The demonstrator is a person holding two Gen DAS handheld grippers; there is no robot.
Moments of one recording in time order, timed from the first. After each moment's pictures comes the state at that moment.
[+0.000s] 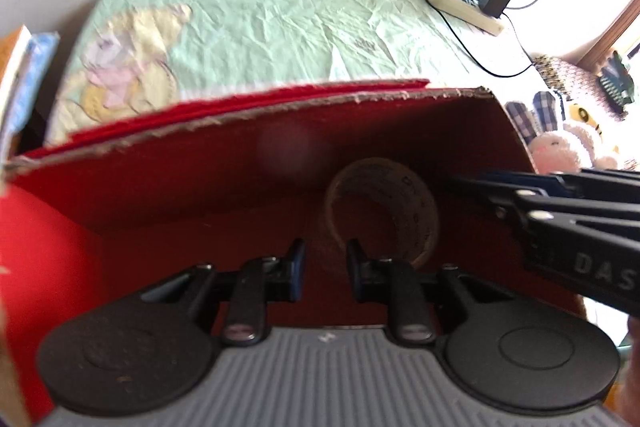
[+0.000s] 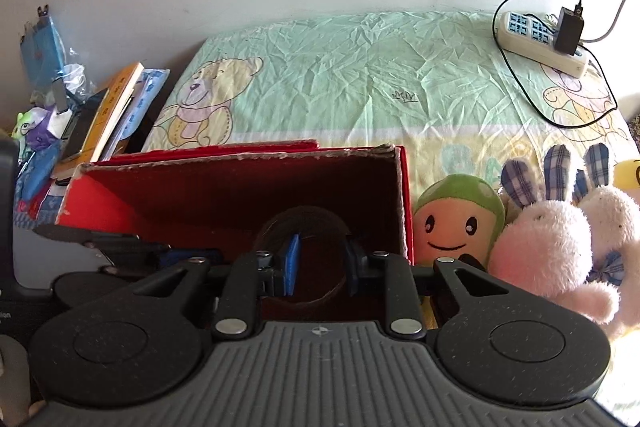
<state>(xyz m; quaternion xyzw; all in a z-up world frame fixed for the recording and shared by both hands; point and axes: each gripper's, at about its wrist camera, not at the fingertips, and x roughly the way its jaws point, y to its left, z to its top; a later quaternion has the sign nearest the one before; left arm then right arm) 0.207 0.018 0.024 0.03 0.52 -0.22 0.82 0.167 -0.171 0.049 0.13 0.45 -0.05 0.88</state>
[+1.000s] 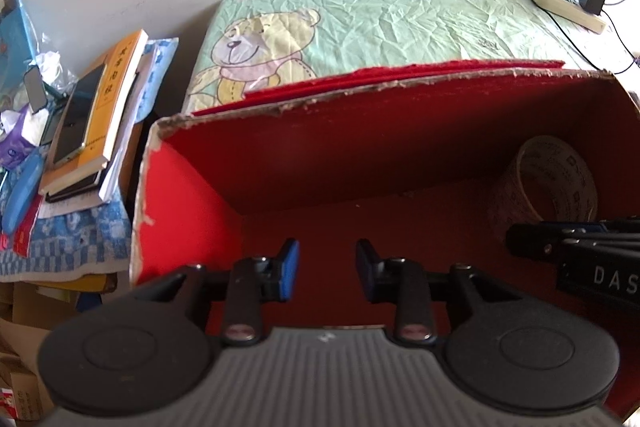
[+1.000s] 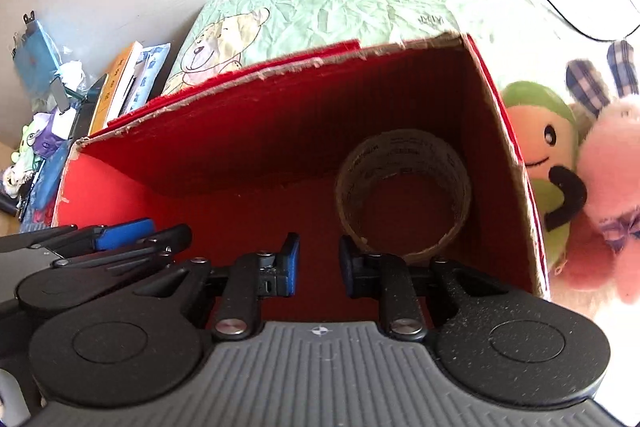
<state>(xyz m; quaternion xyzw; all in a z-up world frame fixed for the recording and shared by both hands) 0.194 0.055 0.016 0.11 0.50 -0.07 0.86 0.173 -0.145 -0.008 0.22 0.49 -0.05 0.84</state>
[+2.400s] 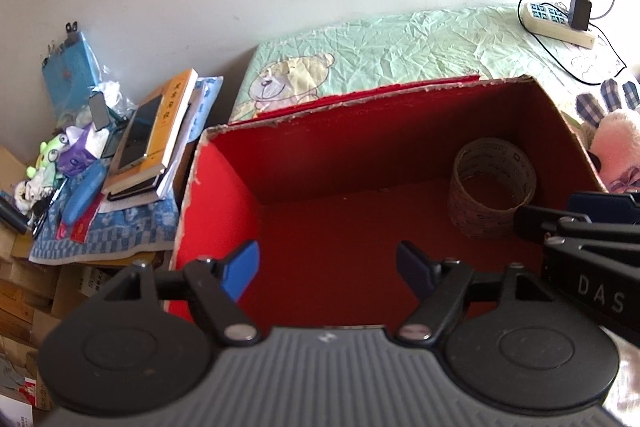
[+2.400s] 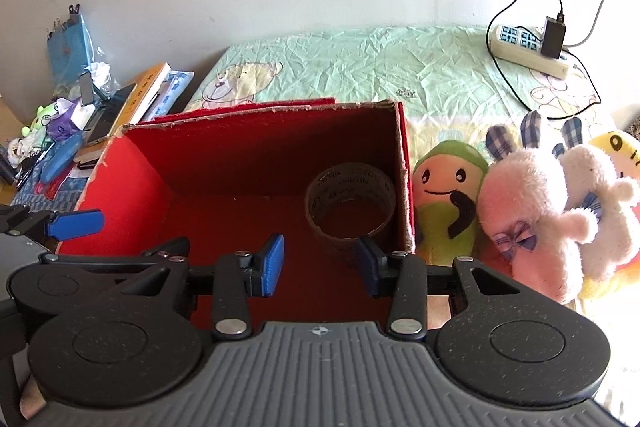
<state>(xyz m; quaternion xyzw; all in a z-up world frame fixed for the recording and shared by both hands) 0.110 0.010 0.065 0.13 0.44 0.00 0.89 0.105 -0.148 0.046 0.12 0.40 -0.04 0.91</state>
